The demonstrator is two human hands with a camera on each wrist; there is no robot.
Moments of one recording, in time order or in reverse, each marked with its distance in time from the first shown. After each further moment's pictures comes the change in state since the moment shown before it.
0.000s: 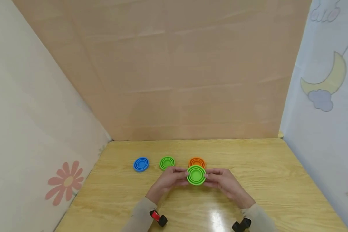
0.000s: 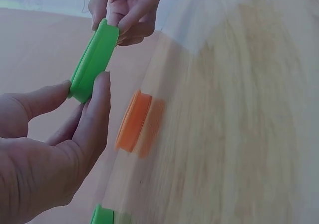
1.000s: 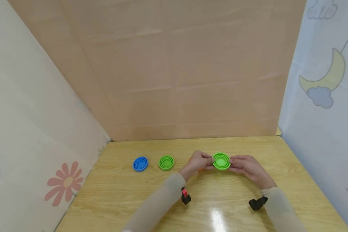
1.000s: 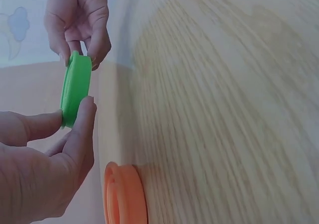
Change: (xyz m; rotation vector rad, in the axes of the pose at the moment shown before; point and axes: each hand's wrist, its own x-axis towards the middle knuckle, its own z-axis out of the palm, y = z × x) left_hand 0.090 0.026 0.102 0.193 0.169 0.001; right_hand -0.010 -0.028 -0.117 -0.080 0.091 0.022
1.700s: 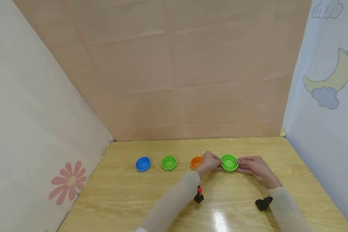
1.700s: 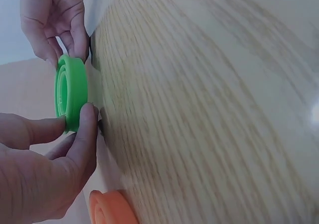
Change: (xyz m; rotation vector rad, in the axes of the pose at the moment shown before) left_hand 0.015 0.001 0.046 0.171 0.226 -0.082; right_hand 0.001 0.005 -0.014 -0.181 0.178 0.066
